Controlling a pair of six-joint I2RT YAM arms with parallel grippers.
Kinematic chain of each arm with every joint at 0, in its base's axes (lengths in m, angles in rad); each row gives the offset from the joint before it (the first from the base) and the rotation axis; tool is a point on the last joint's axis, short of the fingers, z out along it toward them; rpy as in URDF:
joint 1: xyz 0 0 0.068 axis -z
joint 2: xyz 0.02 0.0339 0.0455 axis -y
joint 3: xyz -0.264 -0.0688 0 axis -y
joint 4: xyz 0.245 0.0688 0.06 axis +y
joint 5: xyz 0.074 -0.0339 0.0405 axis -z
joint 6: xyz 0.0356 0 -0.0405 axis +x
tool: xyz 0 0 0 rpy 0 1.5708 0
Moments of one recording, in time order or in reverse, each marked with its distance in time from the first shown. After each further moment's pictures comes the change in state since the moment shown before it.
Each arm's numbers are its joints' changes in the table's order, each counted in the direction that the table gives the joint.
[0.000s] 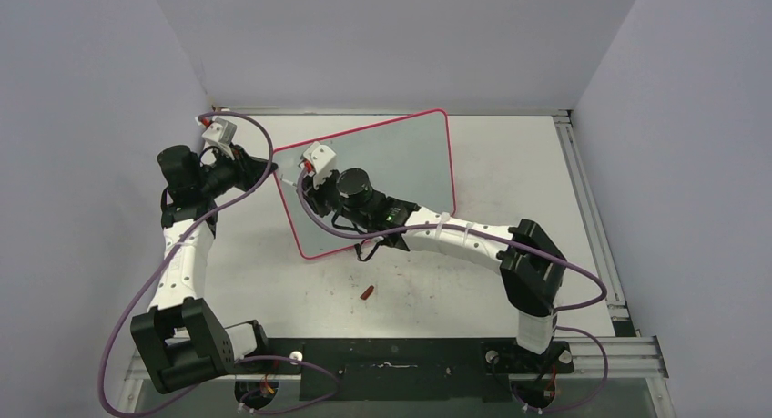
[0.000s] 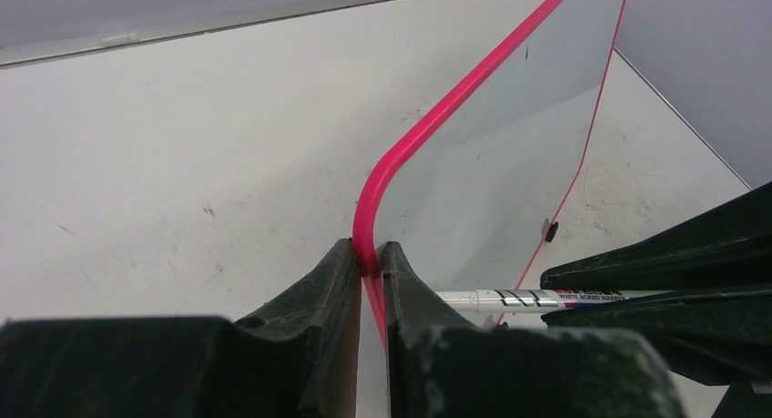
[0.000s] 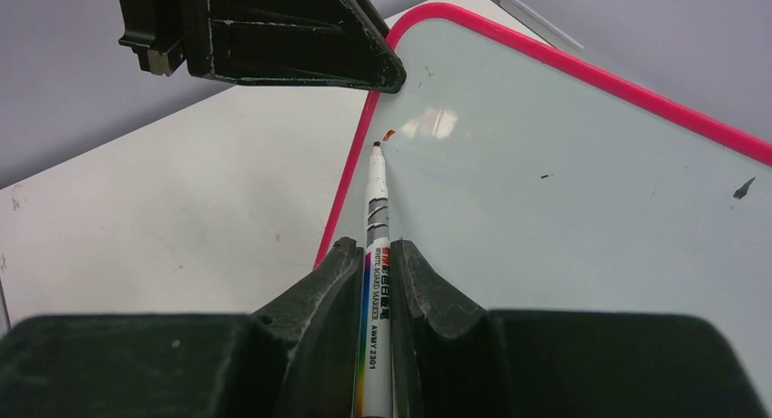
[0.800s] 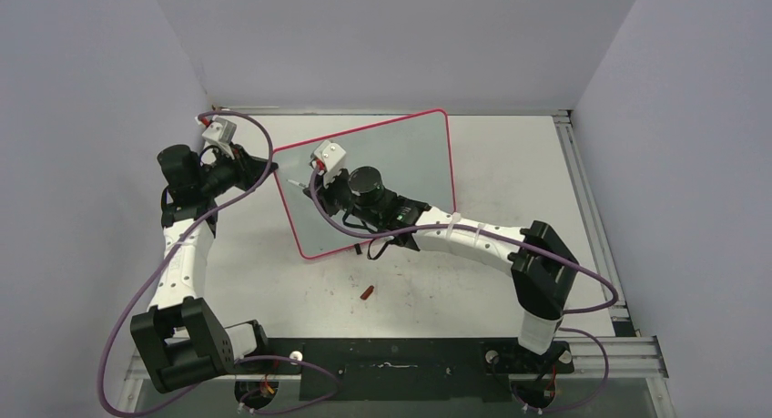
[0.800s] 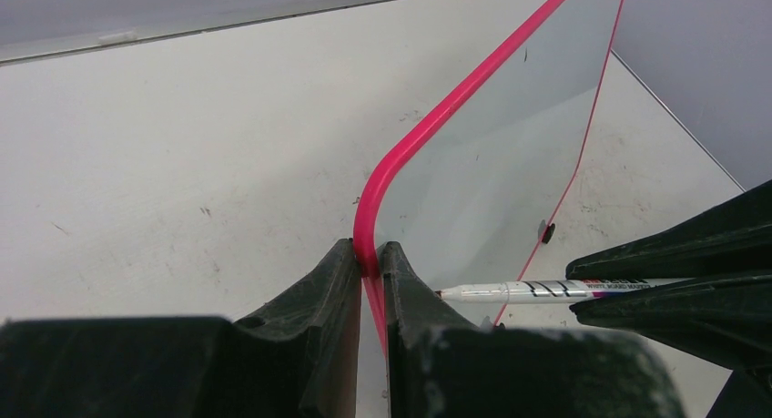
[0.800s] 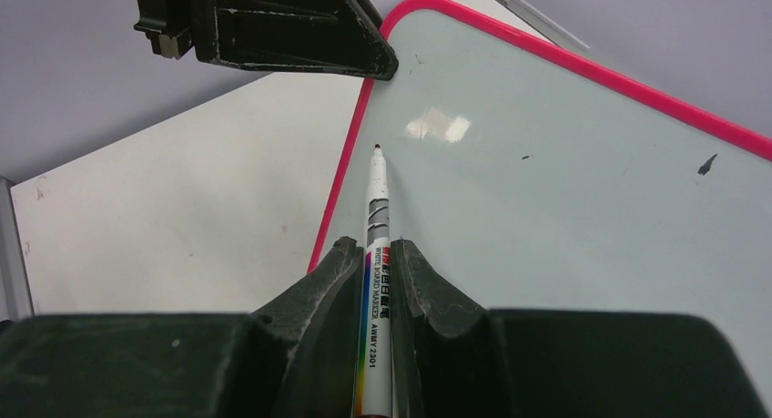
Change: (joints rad) left arm 0.003 -0.004 0.002 -0.004 -0.005 -0.012; right arm 0.021 0.064 -0.074 -0.023 -0.056 0.016
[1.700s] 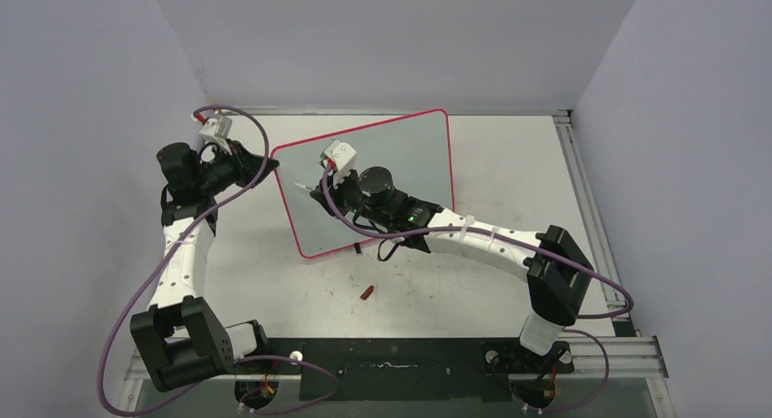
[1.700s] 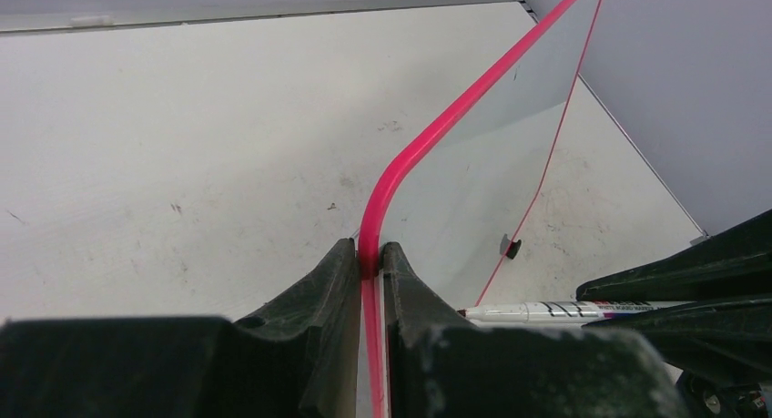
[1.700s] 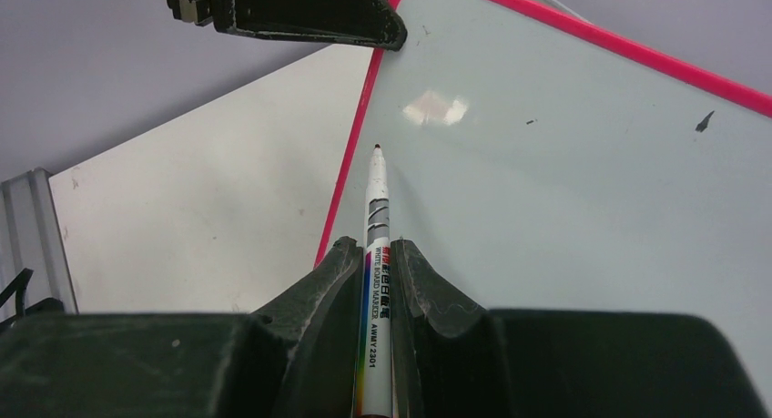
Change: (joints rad) left arm 0.002 -0.004 0.013 -0.021 -0.003 -0.136; right arm 0.010 0.072 -0.055 0.034 -0.034 0.042
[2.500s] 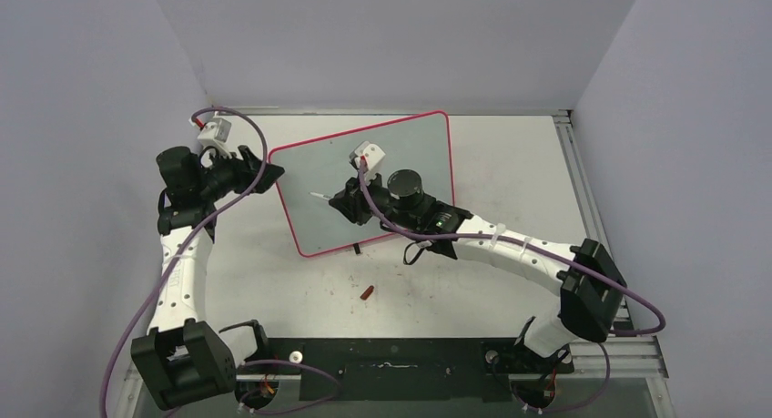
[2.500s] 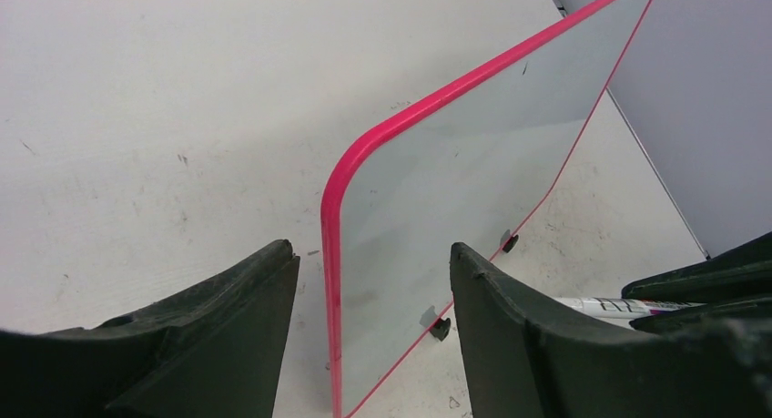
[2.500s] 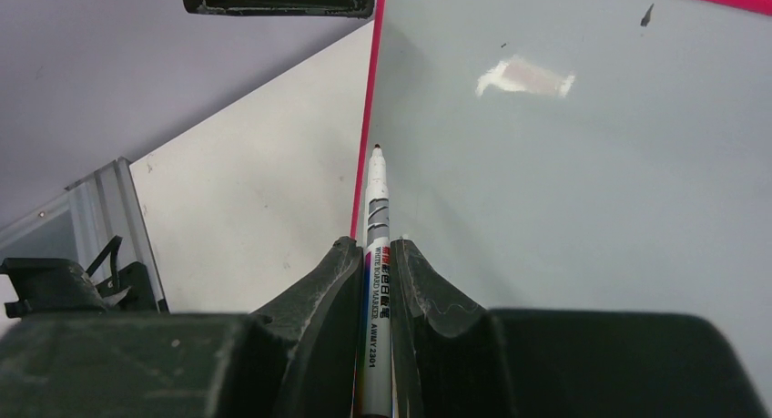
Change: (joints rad) left arm 0.021 0.101 0.023 0.218 -0.129 0.013; right arm 0.053 0.192 -0.182 0.018 -0.094 0.137
